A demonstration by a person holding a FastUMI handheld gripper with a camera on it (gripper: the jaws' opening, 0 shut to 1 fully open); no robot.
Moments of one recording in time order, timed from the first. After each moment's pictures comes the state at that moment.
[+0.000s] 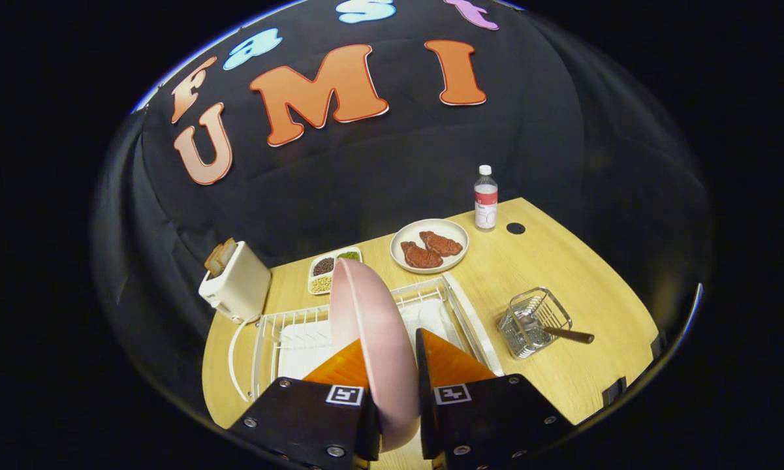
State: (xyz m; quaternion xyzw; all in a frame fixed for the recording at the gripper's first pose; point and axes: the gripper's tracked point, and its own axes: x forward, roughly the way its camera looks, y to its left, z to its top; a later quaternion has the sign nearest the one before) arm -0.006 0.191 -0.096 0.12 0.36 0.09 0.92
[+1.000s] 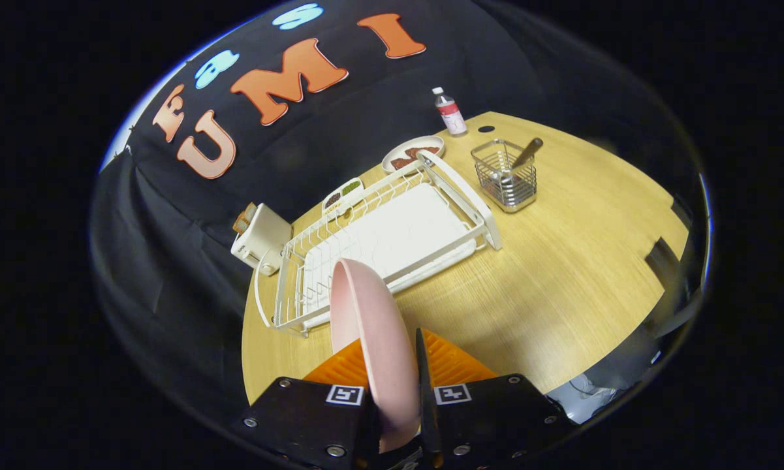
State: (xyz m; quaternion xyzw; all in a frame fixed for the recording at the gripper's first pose) arm -0.195 0.180 -0.182 0.24 0.44 0.10 0.86
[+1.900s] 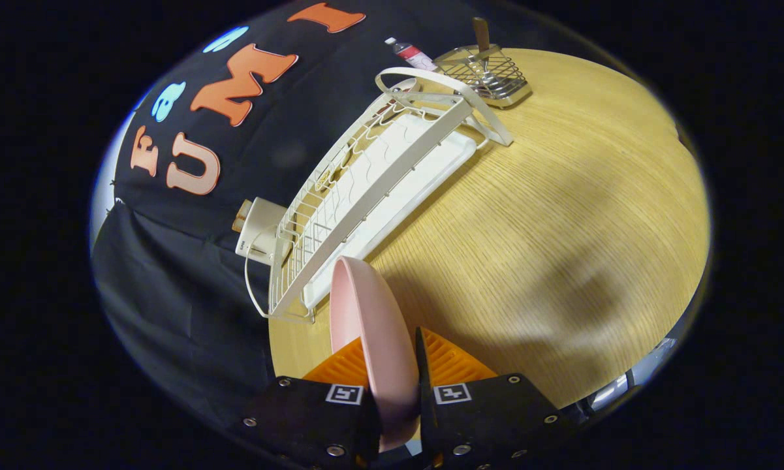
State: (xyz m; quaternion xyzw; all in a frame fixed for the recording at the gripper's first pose) arm -0.213 0.236 -0.259 0.37 0.50 0.12 0.78
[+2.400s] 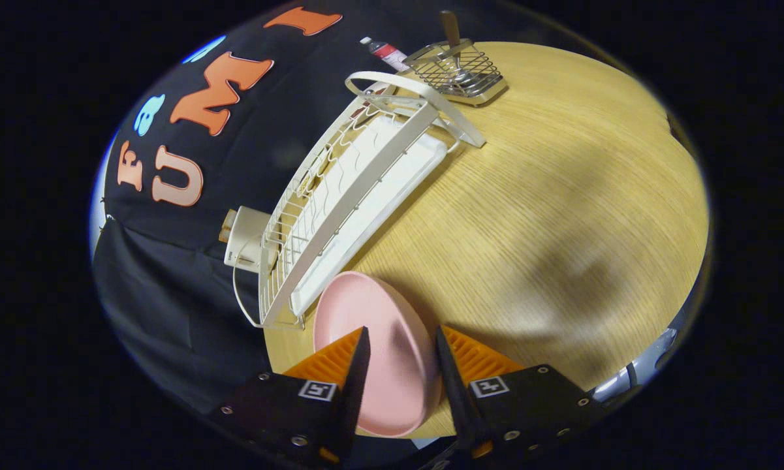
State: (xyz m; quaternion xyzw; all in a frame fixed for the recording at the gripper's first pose) arm -0.205 0.204 -0.260 0.36 0.51 0.09 0.77
